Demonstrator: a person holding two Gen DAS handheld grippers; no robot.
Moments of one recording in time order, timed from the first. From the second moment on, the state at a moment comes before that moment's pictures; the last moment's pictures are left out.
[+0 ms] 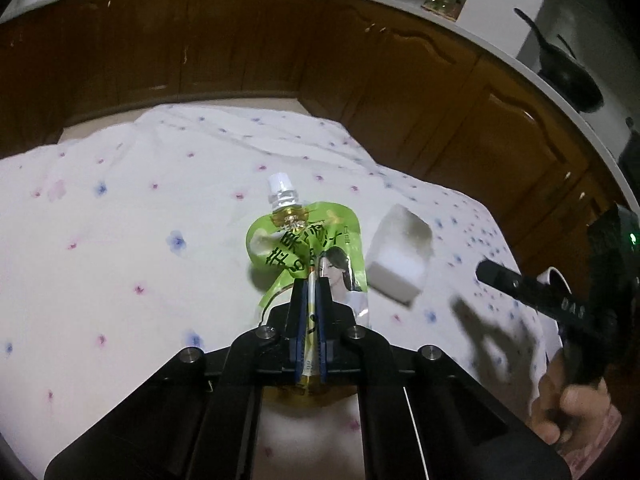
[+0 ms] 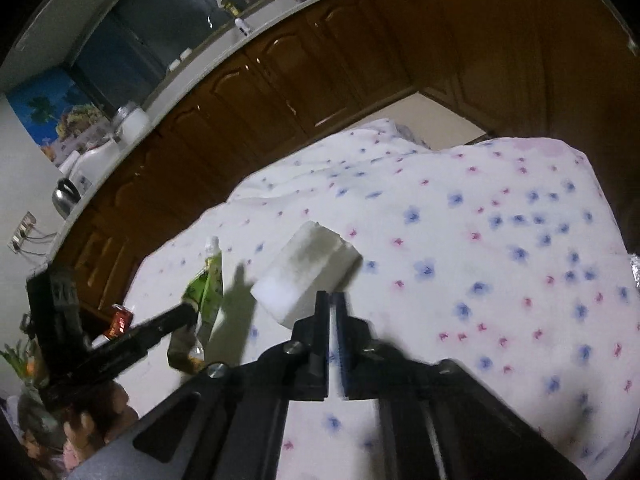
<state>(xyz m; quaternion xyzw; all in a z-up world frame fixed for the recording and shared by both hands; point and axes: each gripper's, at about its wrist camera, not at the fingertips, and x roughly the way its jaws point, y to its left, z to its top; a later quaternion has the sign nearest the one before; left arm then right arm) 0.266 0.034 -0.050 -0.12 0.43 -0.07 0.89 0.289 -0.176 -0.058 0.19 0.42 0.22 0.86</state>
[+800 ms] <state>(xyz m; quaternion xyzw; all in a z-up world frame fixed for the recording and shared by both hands) 0.225 0.068 -0.051 -0.17 0.42 -0.07 0.89 0.322 -0.104 -0.078 0.17 0.48 0.11 0.85</state>
